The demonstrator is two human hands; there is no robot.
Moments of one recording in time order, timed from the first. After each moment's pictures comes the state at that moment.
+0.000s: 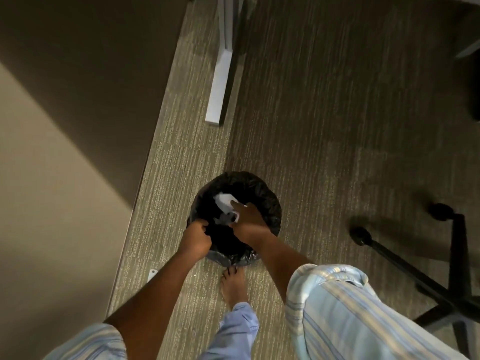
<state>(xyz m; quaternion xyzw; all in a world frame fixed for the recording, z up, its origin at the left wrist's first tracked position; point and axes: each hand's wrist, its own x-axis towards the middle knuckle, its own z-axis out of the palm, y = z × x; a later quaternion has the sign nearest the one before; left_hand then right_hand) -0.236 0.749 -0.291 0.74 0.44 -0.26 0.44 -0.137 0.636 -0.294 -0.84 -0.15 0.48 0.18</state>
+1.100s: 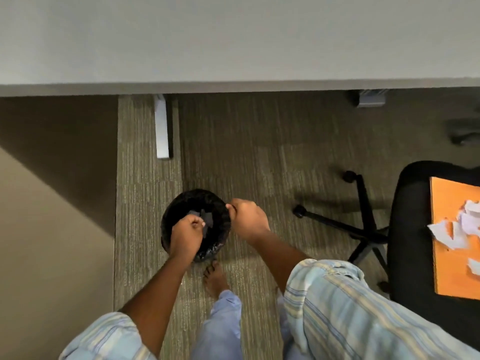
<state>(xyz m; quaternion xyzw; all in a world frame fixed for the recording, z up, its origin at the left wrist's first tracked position) -0.196 0.665 -0.108 0.83 0.33 -0.15 0.42 -0.126 0.513 -0.070 -0.93 -0.08 0.25 0.25</state>
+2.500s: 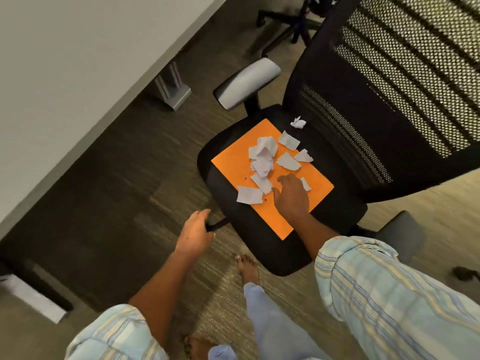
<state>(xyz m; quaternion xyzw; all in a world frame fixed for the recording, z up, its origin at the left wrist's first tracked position) -0.051 0.163 0.002 0.89 -0.22 -0.36 0.16 -0.160 -0.072 -0.014 -0.89 0.39 0.04 0.23</state>
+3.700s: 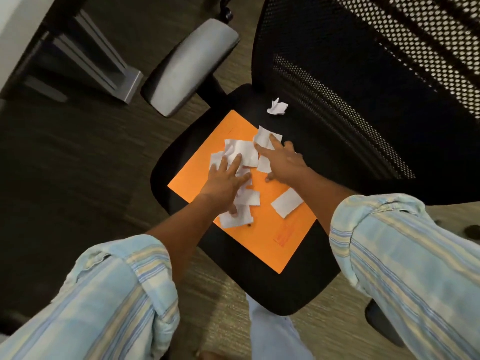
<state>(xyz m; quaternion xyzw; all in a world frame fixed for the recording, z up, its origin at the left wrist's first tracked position) 0.028 -0.073 -0.090 0.72 -0.62 -0.28 -0.16 -0.079 -0.230 -0.109 -0.88 0.32 0.31 0.15</state>
